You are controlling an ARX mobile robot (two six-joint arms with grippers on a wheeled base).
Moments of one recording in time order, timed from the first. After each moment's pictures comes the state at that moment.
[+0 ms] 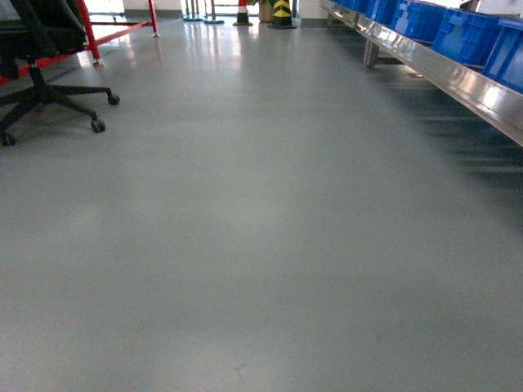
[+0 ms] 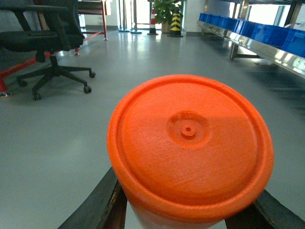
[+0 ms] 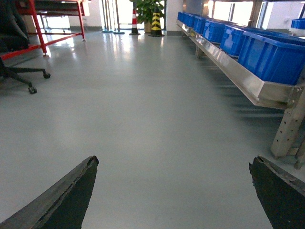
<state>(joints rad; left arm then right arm) 0.00 0.01 0.01 -0.01 0.00 -0.01 0.00 0.00 0.01 0.00 0.00 0.00</state>
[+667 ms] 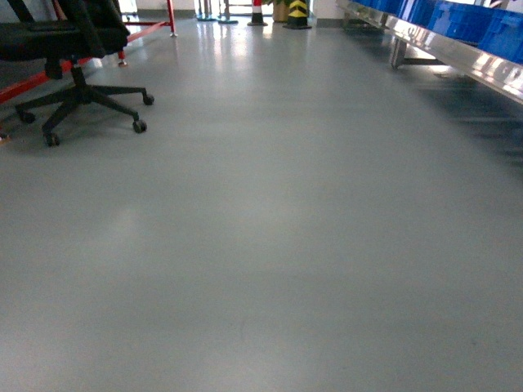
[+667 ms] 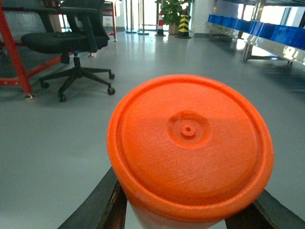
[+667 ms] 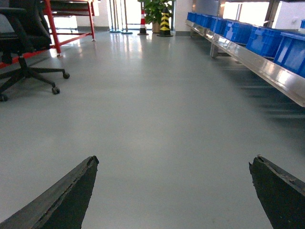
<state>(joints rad) 0.00 0.01 0.01 0.00 0.00 -0.01 0.00 0.00 0.01 0.00 0.00 0.00</state>
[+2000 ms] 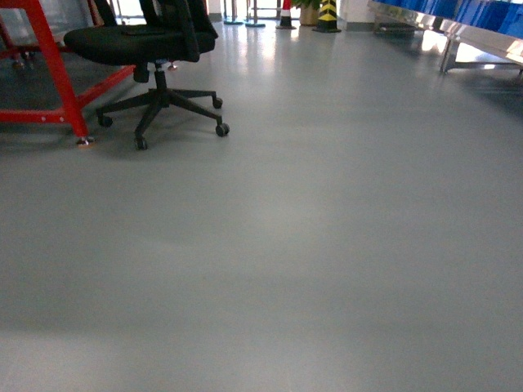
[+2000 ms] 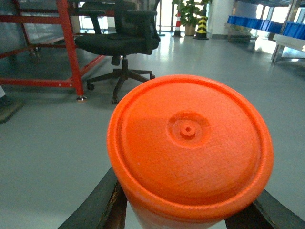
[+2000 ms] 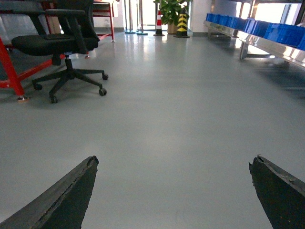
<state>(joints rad) 0.00 0.01 0.01 -0.01 0.00 -0.01 0.00 0.00 0.01 -0.01 0.00 0.00</state>
